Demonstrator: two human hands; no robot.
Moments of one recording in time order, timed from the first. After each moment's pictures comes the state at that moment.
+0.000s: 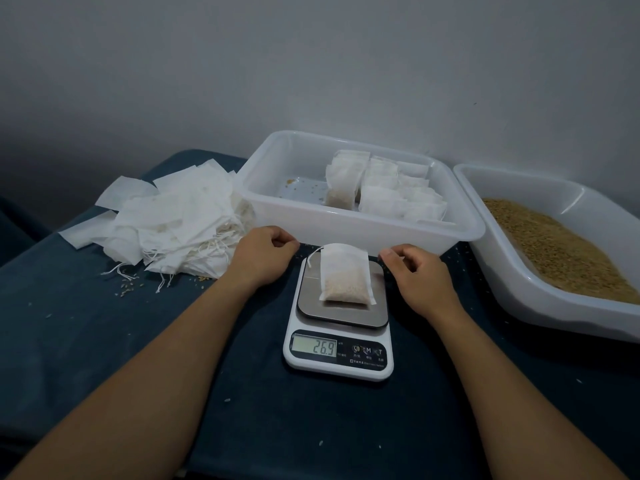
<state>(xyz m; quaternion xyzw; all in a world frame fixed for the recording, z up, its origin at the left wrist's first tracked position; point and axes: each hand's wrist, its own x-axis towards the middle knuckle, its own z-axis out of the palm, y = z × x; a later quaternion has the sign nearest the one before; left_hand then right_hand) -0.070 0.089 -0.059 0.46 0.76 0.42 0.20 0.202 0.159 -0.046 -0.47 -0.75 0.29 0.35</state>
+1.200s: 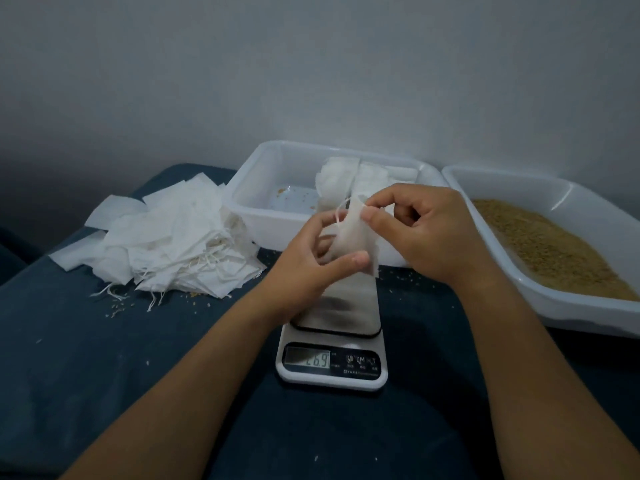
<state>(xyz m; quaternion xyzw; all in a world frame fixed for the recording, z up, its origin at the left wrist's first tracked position) 0.005 0.059 -0.007 0.53 0.42 0.57 0.46 0.192 0.128 0.070 -0.28 -0.85 0.20 0.41</state>
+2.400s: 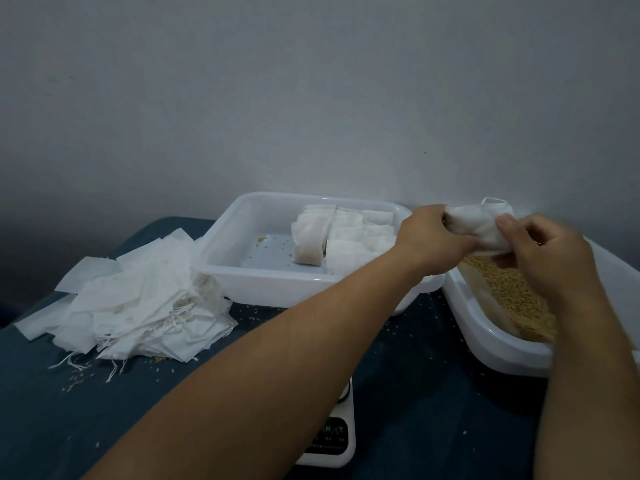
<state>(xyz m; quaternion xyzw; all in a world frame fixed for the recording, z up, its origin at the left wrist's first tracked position) 0.168 0.204 0.090 0.60 0.54 0.48 0.35 0.355 0.234 0.072 -0.51 -0.67 0.19 0.51</state>
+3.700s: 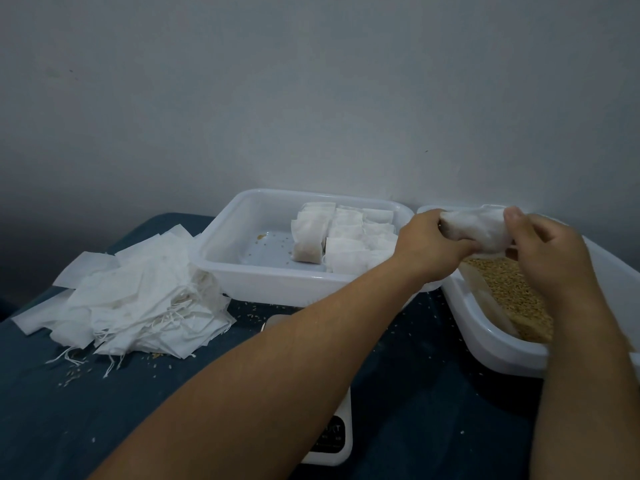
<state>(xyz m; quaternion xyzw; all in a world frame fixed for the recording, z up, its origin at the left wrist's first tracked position) 0.171 0.206 0.075 0.58 0.54 0.50 0.35 0.354 0.237 0.072 -0.52 -0.65 0.21 0.51</state>
